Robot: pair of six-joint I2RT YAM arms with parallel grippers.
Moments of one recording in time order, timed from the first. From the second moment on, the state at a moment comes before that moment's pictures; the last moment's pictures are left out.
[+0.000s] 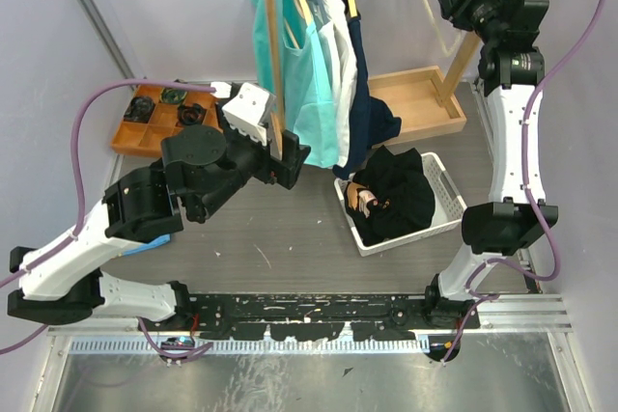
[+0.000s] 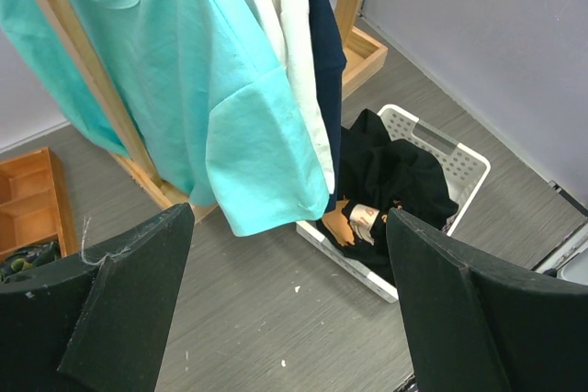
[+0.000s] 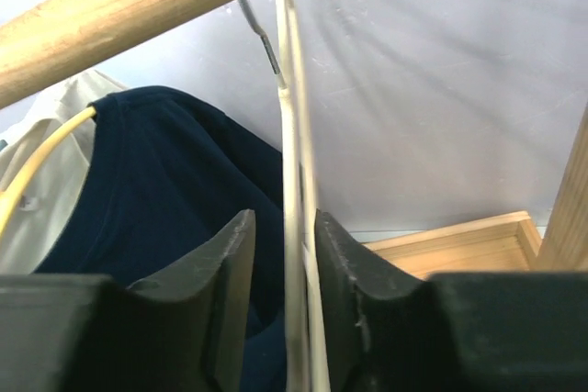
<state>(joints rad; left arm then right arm) -1.25 1.21 1.72 -0.67 -0.62 -0.15 -0.09 1.74 2.14 -0.35 -0.28 0.40</state>
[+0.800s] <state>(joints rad) -1.25 1.19 1.74 -0.68 -0.65 -0.14 0.08 1.39 1.99 -0.34 -0.20 0.34</state>
